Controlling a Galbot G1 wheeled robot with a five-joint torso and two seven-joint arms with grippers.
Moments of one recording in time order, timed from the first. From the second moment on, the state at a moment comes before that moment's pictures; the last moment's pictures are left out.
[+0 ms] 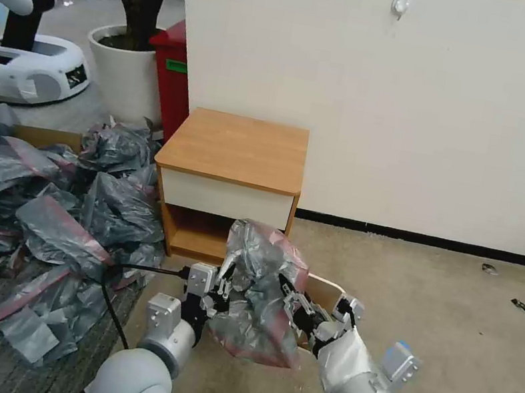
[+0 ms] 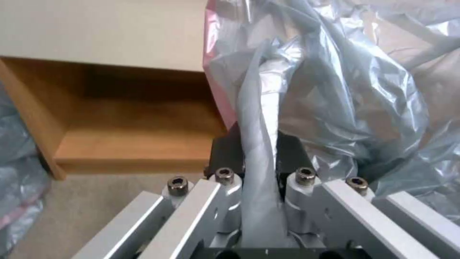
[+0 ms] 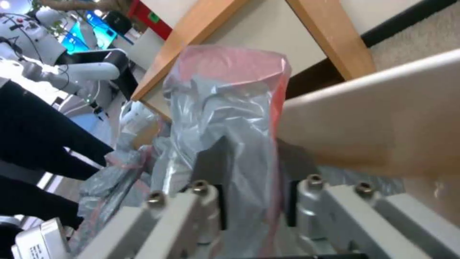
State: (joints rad) left arm 1.44 -1.15 -0.09 -2.24 -0.51 0.37 -0.40; right arm -1.60 1.27 0.25 2.39 0.92 -0.38 0.35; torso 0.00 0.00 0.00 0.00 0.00
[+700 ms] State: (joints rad) left arm 1.53 -1.18 -0.12 -2.29 -0.62 0.40 -0.42; right arm -1.52 1.17 0.40 2.44 1.03 -0.38 0.40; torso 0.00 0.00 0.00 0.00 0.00
